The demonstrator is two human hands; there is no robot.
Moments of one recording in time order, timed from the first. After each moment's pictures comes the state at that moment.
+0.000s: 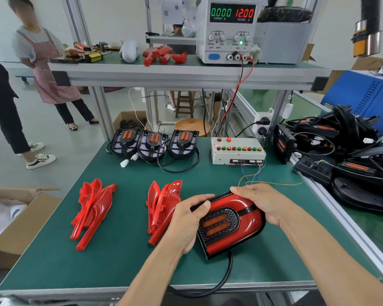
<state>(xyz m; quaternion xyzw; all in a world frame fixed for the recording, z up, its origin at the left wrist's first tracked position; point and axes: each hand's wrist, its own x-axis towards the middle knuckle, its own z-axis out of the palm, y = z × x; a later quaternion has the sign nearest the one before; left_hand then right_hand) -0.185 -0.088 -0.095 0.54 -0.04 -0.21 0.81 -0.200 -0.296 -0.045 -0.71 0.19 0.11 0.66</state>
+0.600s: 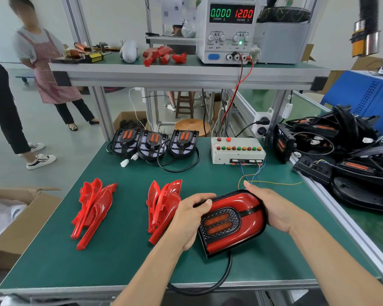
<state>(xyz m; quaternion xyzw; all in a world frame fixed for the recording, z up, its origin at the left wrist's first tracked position) -0.180 -0.092 -0.094 0.59 -0.03 -0.22 0.77 -0.209 -0.315 -0.064 -0.69 0.14 0.13 0.70</state>
